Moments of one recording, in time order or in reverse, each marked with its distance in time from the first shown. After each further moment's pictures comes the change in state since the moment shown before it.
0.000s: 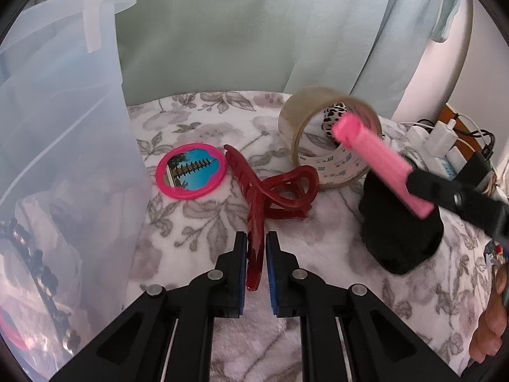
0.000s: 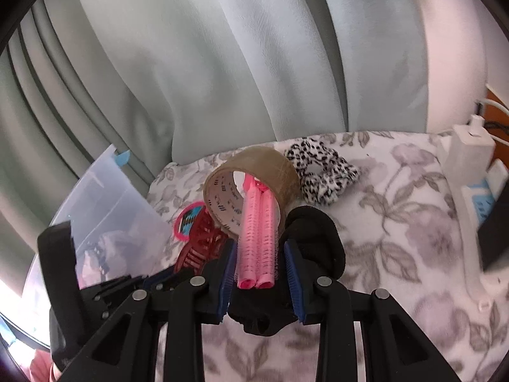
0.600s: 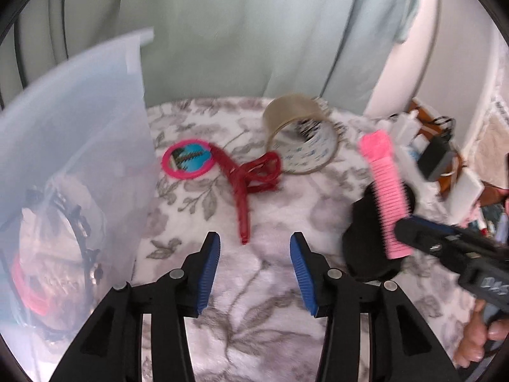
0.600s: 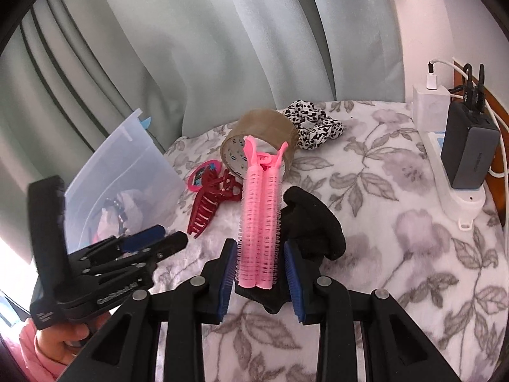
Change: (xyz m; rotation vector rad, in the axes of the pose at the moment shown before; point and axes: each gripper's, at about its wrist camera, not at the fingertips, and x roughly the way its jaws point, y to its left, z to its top) left arm -0.061 -0.010 -0.026 0.037 -0.034 -0.058; right arm -0.046 0.004 -0.050 0.009 0.037 0.008
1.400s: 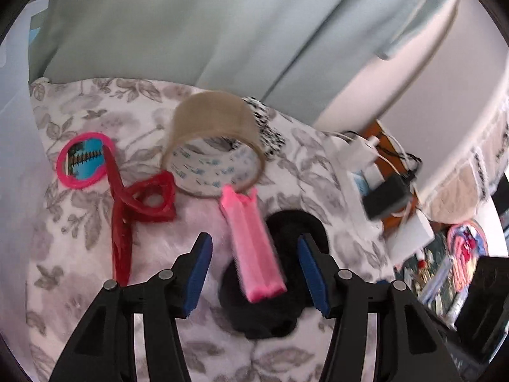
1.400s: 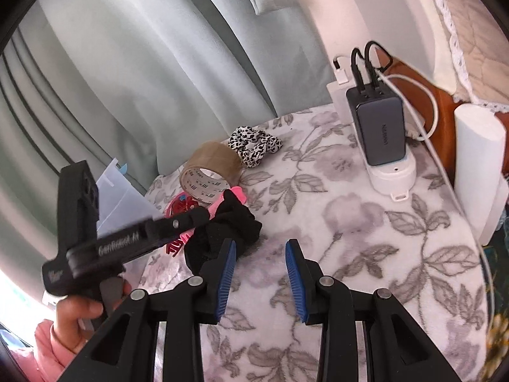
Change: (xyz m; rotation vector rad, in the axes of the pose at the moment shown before) left arm 0.062 -0.035 0.042 -0.150 0.093 -0.282; right arm -0.041 -0.050 -0.011 0.193 -0.097 -0.030
